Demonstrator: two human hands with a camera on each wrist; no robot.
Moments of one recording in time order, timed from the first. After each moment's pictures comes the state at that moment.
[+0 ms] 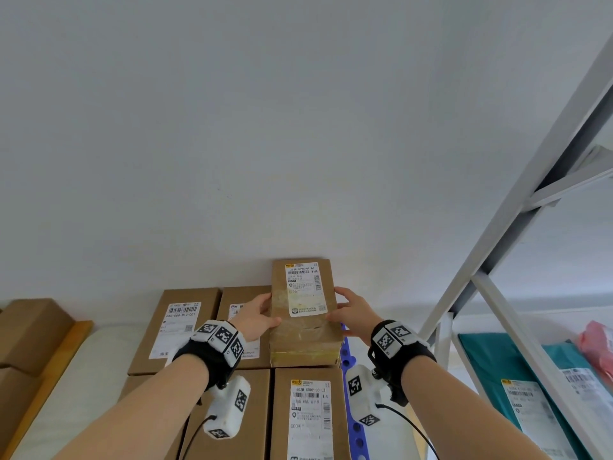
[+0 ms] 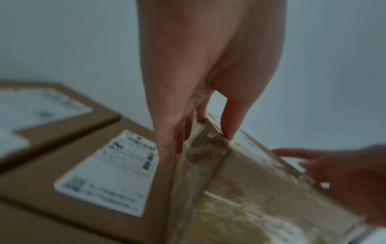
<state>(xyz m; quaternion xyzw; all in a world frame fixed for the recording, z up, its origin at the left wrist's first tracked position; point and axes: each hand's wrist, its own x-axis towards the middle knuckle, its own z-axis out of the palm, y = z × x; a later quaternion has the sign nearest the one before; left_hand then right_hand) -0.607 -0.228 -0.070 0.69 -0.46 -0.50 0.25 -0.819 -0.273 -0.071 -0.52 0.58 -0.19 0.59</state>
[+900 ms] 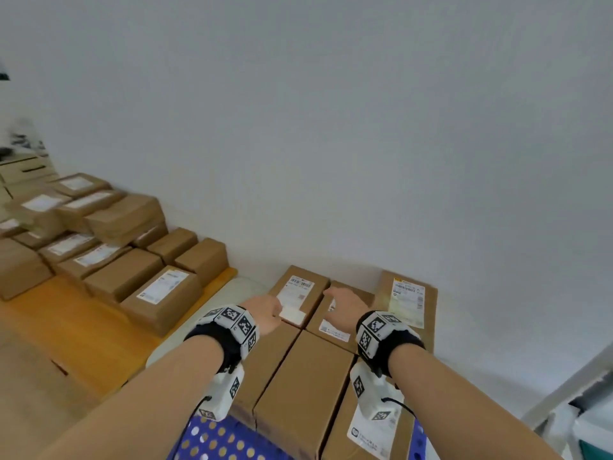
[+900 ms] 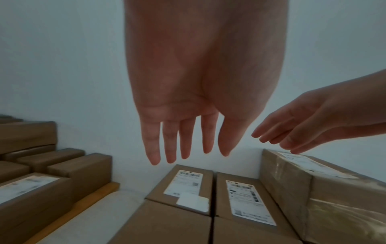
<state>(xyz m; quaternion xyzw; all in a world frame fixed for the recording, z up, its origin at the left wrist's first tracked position) -0.526 -0.055 -0.019 0.85 -0.49 -0.20 0.05 -0.677 -0.177 -0.010 -0.89 0.37 0.03 0.27</state>
